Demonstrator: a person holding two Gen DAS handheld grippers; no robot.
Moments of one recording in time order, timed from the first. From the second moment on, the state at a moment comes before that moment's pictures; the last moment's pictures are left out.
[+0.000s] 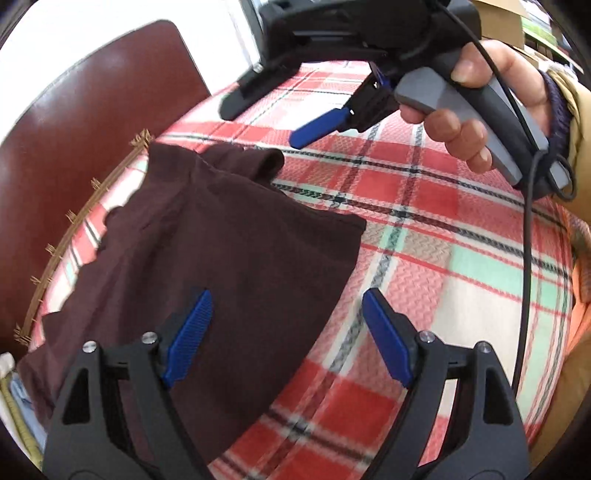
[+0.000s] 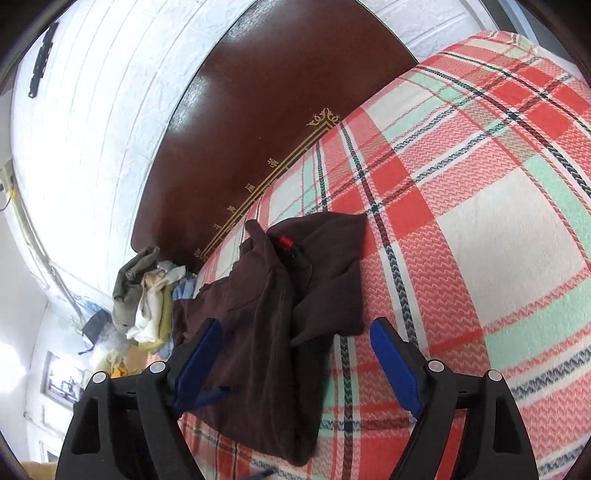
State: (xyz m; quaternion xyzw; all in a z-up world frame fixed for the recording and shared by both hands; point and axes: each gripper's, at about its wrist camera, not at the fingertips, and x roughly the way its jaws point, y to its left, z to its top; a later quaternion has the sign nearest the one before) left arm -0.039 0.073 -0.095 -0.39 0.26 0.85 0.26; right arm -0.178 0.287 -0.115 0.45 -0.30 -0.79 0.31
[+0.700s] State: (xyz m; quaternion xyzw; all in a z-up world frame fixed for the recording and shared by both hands) left arm -0.071 0.050 -0.108 -0.44 0.11 0.86 0.23; right arm -0.219 0.215 -0.132 0.46 -0.24 -0.78 0.36
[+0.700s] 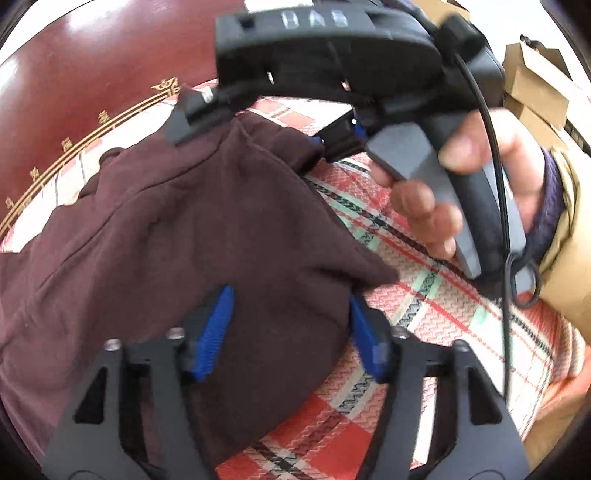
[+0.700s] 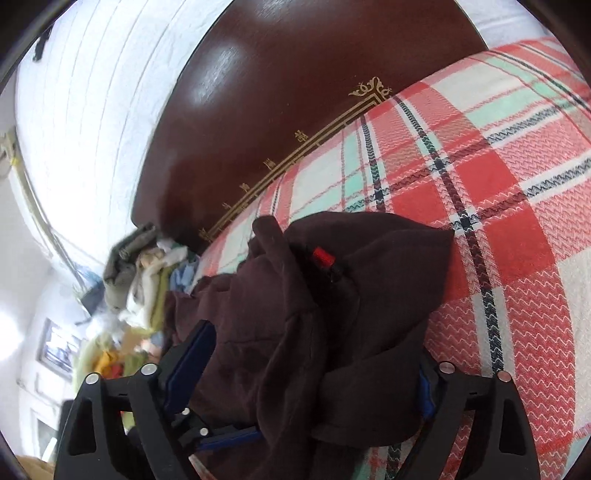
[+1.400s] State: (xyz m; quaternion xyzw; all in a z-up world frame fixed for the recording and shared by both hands) left arm -0.027 -0.076 -0.025 -0.37 -0.16 0.88 0.25; right arm -0.202 0.129 -0.020 0.45 -0.19 -0.78 0.39
